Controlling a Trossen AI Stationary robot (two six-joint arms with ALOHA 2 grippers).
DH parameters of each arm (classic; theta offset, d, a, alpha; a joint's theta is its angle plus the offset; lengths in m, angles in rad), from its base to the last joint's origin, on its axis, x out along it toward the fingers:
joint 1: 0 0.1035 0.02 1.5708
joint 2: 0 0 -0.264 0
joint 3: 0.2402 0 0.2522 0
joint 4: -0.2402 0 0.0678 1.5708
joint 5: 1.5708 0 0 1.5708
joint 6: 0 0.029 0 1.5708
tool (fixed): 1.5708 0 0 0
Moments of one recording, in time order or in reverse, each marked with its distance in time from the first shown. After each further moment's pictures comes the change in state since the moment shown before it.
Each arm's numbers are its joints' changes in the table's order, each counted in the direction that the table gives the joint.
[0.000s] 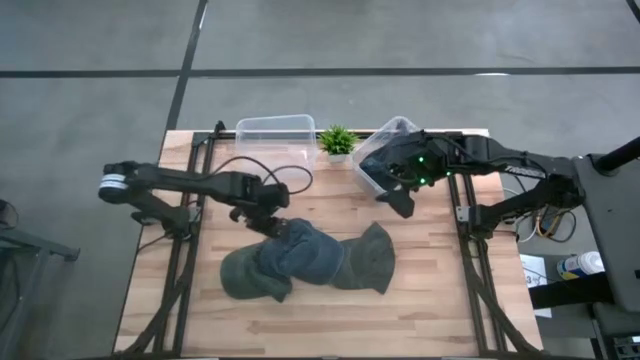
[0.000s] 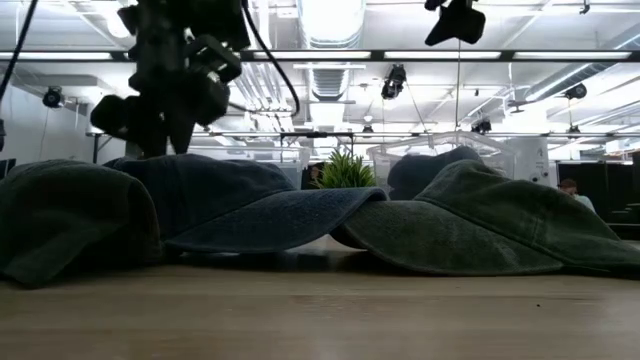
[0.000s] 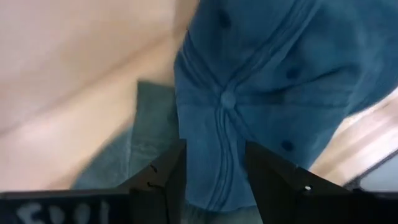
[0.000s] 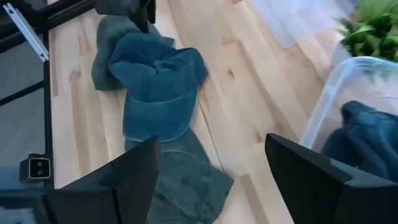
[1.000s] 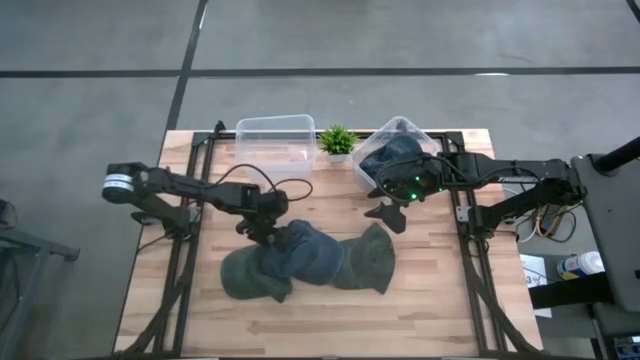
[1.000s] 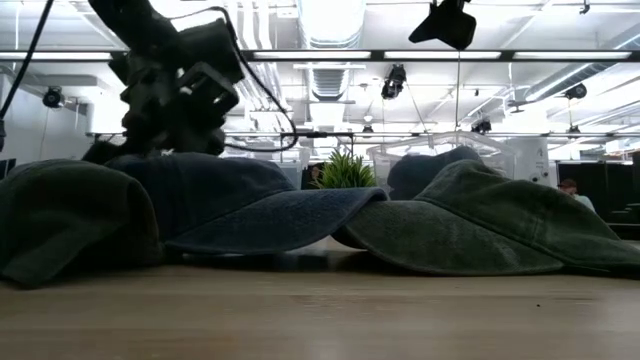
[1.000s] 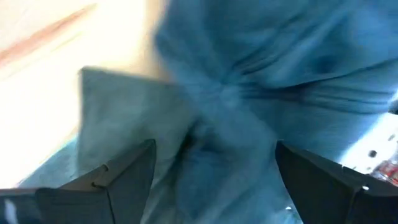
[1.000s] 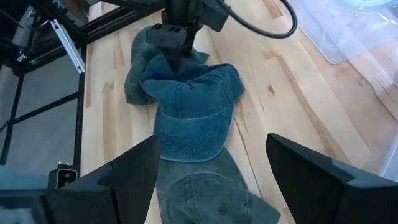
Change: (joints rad) left arm 0.013 -0.021 -0.228 0.388 0.175 -0.063; right arm 0.102 0.013 -0.146 0.253 -0.002 0.080
